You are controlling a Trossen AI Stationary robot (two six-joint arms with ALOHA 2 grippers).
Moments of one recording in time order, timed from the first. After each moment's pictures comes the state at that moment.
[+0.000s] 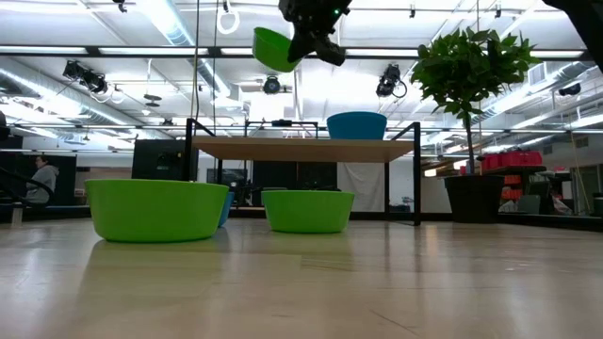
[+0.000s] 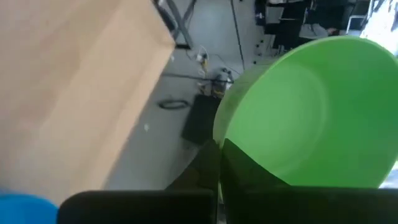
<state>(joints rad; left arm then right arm) 0.00 0.39 0.79 -0.39 0.00 0.00 -0.22 1.92 1.99 -0.63 0.55 -1.36</state>
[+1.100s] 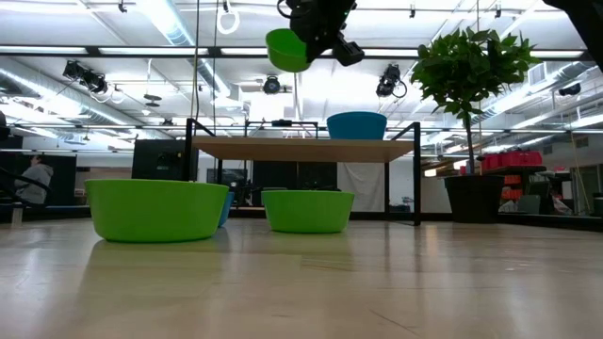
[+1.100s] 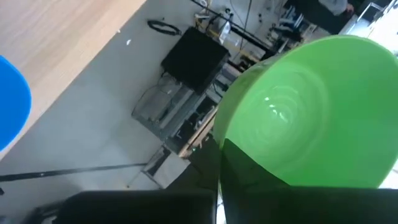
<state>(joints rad) 0.00 0.39 0.79 -0.28 -0.01 0.14 -0.21 1.92 1.99 -0.67 0.84 -1.64</state>
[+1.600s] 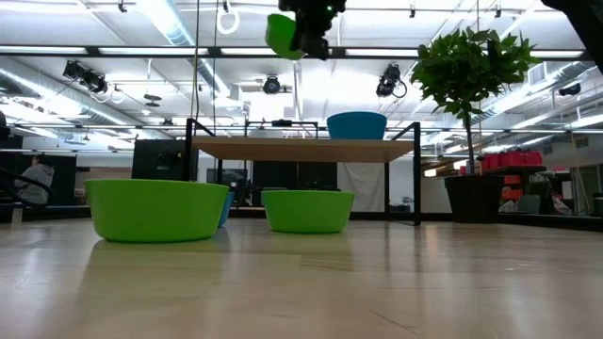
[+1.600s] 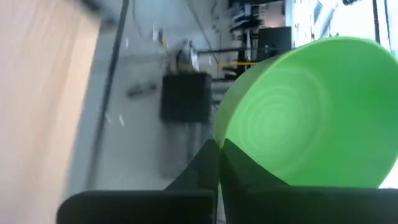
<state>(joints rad) 0.00 0.39 0.79 -0.24 -0.01 -0.02 -0.24 1.92 1.99 -0.43 0.65 -1.15</state>
